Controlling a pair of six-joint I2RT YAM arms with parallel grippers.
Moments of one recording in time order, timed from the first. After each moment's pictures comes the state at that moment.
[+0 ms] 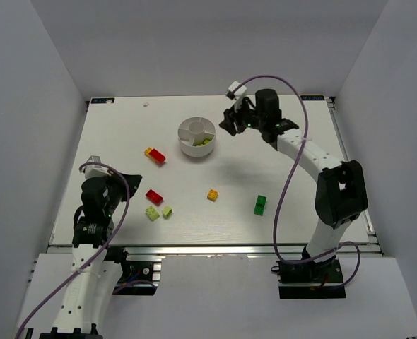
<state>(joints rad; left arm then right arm) -0.03 0.51 0.50 -0.32 0.15 -0.82 0.46 1.77 1.42 0.01 -0.48 -0.29</state>
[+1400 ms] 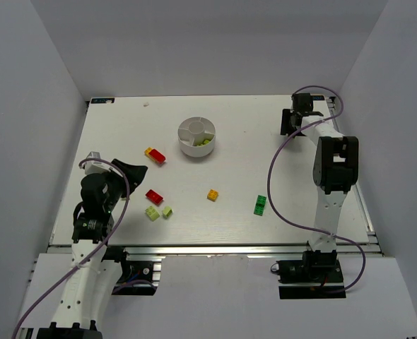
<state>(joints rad) -0.03 0.56 0.52 -0.27 0.17 -0.84 0.05 2.19 1.69 -0.37 0.12 0.05</state>
